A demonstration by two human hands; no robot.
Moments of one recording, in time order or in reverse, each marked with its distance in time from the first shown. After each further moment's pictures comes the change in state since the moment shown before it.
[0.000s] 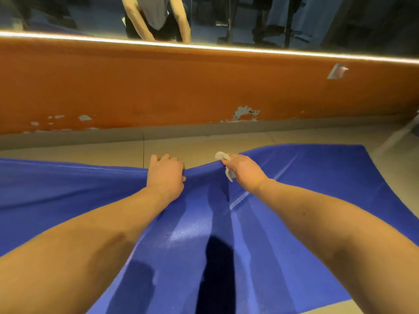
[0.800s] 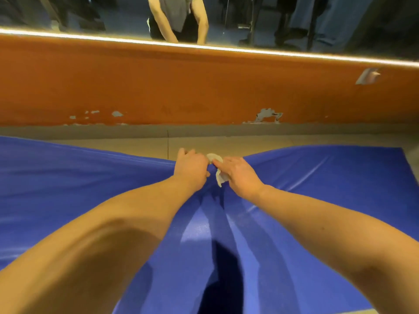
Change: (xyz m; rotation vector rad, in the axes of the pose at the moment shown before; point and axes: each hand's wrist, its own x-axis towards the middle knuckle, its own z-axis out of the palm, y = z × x) left_hand -0.005 -0.029 -0.007 0.004 -0.041 0.037; right_hand 0.016 -0.080 0.054 -0.202 0.155 -0.383
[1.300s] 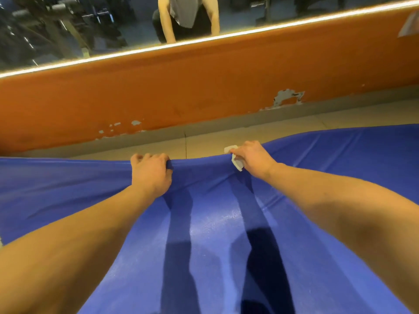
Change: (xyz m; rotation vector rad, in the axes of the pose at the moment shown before) left_hand -0.043 -0.073 -0.002 0.059 0.050 -0.304; right_hand 0.021 0.073 0.018 0.032 -0.015 0.016
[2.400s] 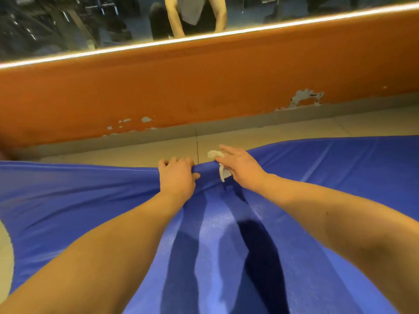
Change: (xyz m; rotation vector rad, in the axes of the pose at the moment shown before) left_hand 0.021 -0.001 0.037 -0.148 0.011 0.001; right_hand 0.049 -0.074 0.052 0.165 0.030 -0.052
